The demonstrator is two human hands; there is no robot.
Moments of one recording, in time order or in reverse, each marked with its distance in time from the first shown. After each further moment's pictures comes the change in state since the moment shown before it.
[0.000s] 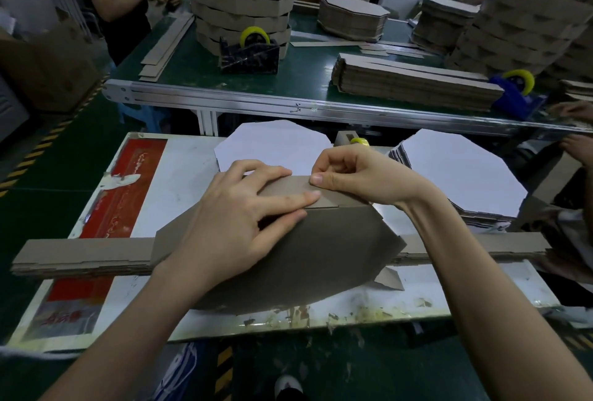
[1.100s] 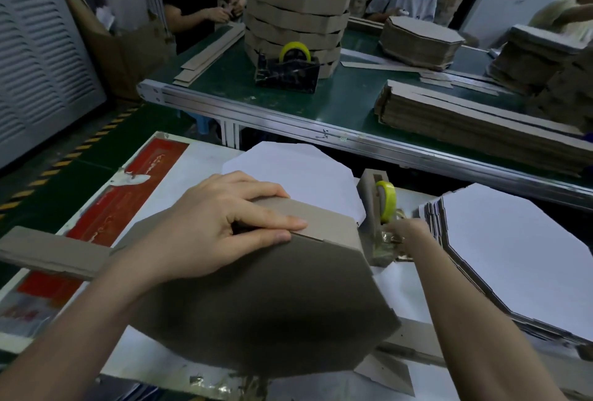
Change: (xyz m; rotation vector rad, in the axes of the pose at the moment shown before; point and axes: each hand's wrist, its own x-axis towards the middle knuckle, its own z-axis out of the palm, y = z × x) left_hand 0.088 -0.016 0.029 -0.120 -0.120 -0.130; right_hand 0.096 0.282 -0.105 0.214 0.611 0.967
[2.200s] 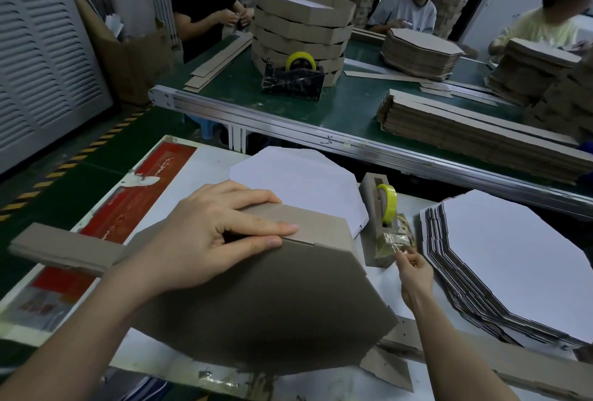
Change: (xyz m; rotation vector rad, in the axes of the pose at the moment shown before) left_hand -0.031 0.000 -0.003 -0.032 0.120 -0.015; right_hand -0.016 0.091 0.021 0.492 0.116 -0.201
